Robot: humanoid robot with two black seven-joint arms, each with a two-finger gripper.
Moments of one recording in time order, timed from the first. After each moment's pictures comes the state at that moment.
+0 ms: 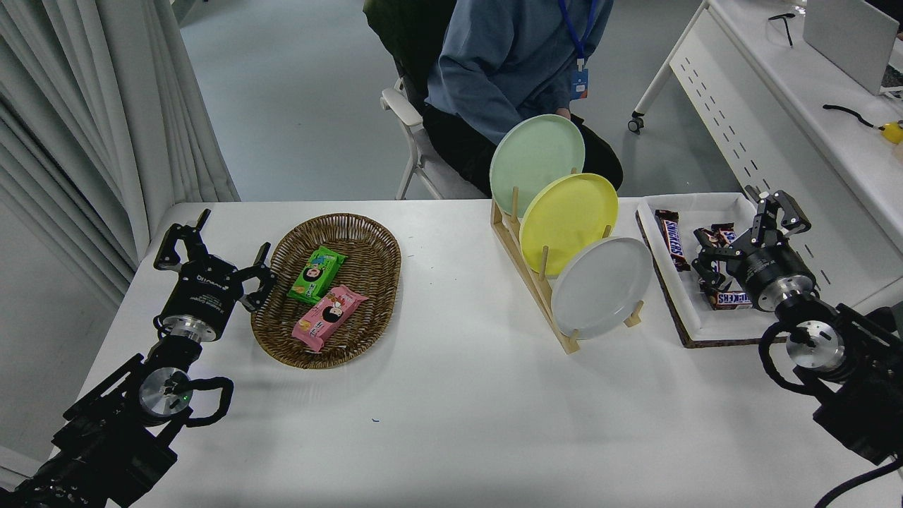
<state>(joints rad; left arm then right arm) -0.50 0.26 -1.08 -0.53 0.15 -0.58 -0.44 0.72 -0.37 0.60 0.47 0.14 0.29 0.33</state>
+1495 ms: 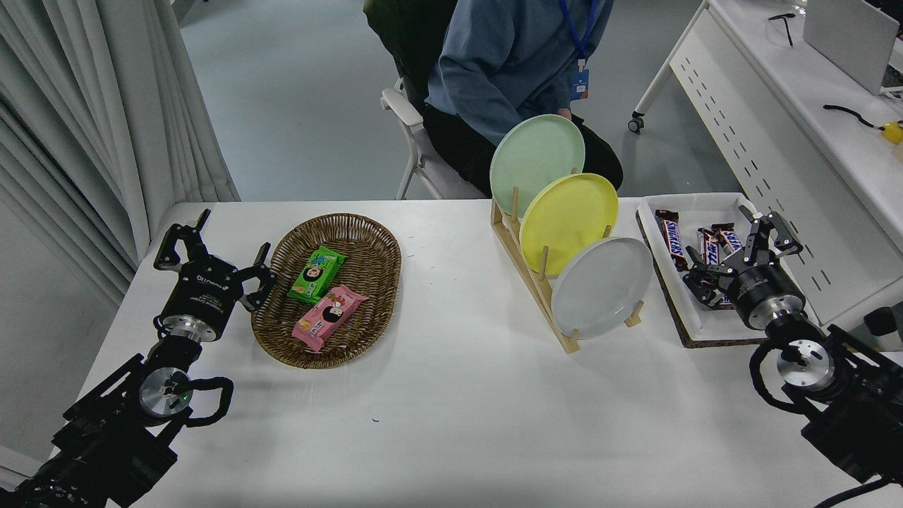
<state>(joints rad) -0.50 0.26 -1.08 -0.53 0.15 -0.58 -0.44 0.68 -0.37 0.67 0.47 0.16 0.32 0.33</state>
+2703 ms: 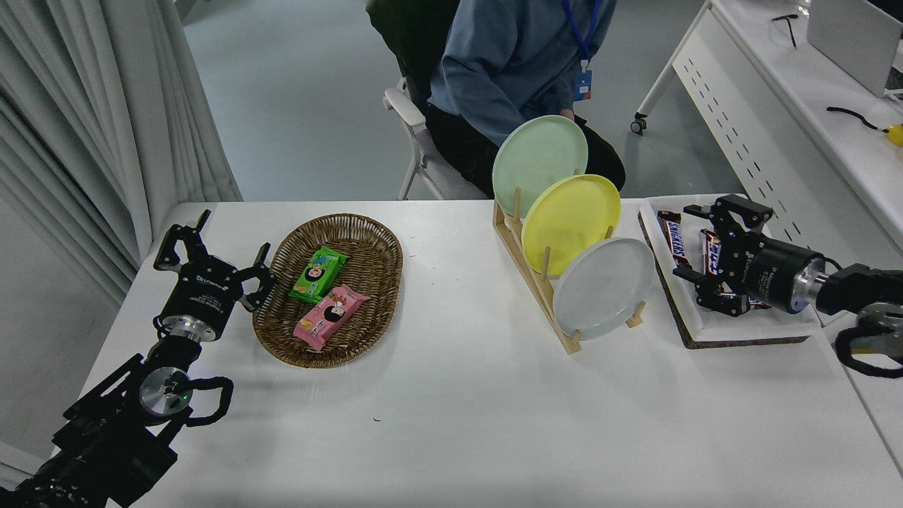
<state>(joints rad) -0.50 0.26 -1.08 -0.53 0.16 -0.58 -0.44 1.16 -0.77 -0.37 0.95 0.24 0.44 0.32</state>
